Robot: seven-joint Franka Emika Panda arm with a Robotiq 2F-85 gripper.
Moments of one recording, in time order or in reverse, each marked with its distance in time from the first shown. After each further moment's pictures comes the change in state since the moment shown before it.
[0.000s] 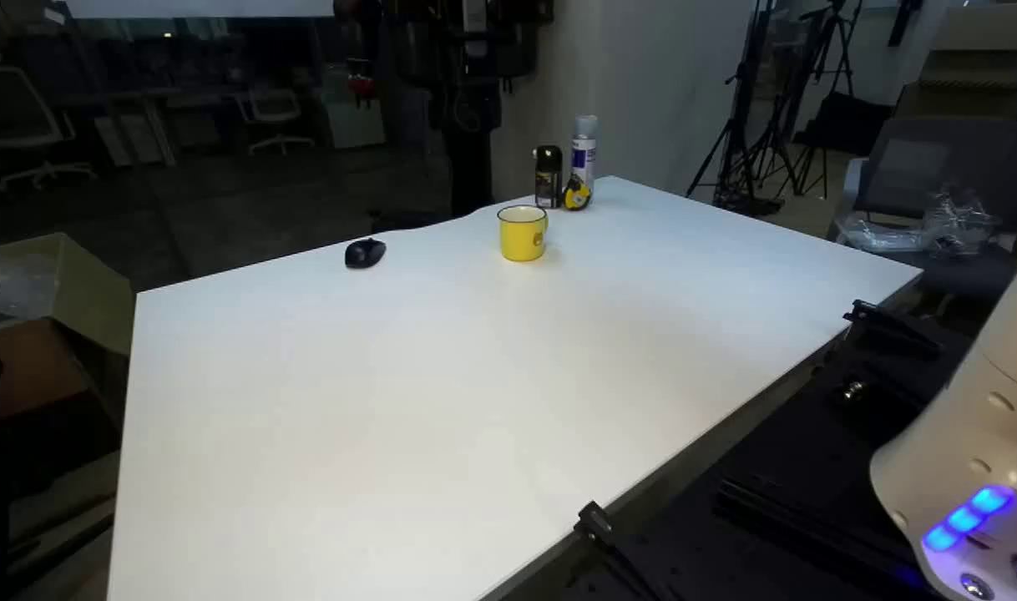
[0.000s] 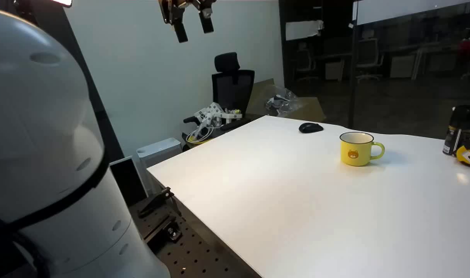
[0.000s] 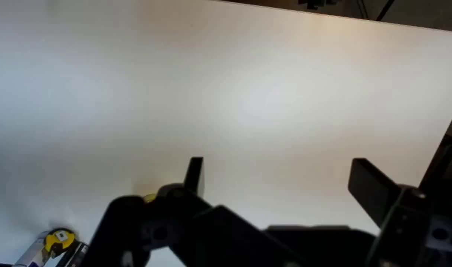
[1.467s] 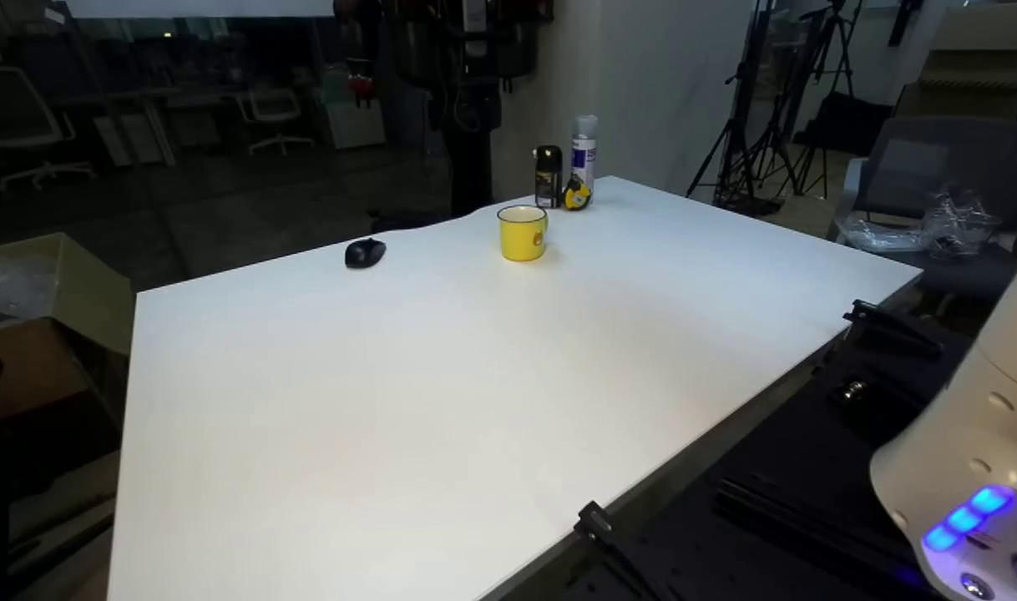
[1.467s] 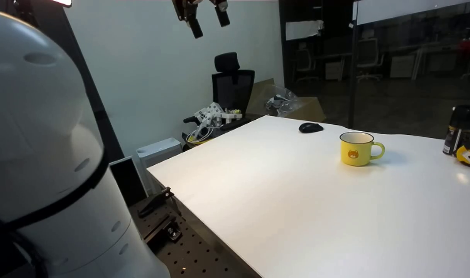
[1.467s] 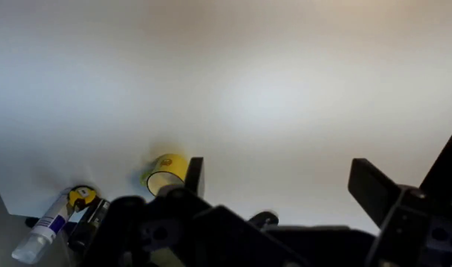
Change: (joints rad) arm -0.029 0.021 -0.005 -0.012 -0.065 0.154 -0.004
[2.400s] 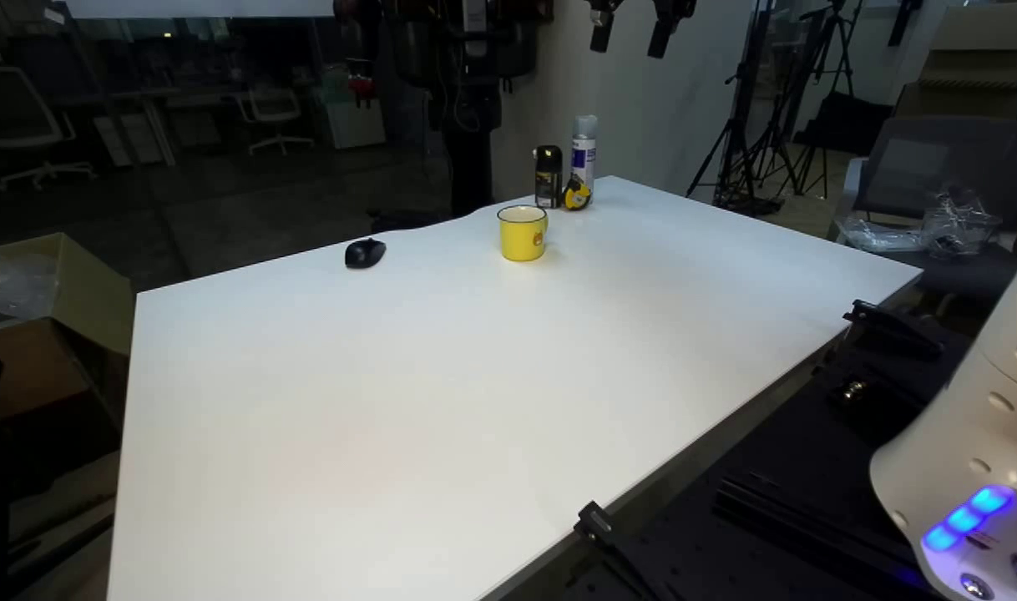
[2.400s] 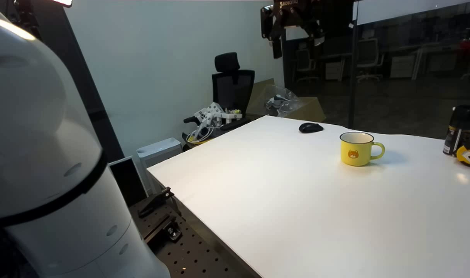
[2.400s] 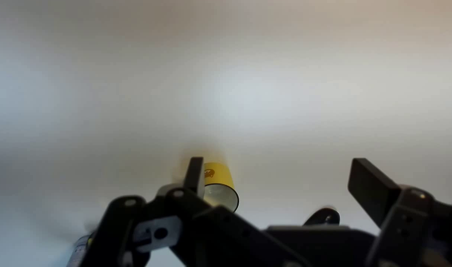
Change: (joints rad) arm -0.118 0.388 -0.291 0.070 0.047 0.245 -0.231
